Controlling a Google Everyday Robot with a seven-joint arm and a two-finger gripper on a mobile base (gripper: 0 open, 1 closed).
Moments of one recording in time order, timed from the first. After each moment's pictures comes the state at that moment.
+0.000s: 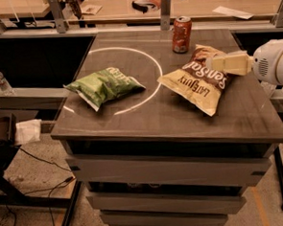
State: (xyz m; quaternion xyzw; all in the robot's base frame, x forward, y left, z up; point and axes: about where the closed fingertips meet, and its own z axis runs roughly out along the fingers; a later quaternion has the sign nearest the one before) arm 0.601 -0.268 0.950 -0.13 0.80 0.04 0.58
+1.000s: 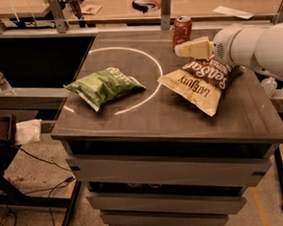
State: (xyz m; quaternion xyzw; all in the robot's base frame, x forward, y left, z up) arm 0.683 -0.206 0.956 -0.17 0.78 0.04 0.60
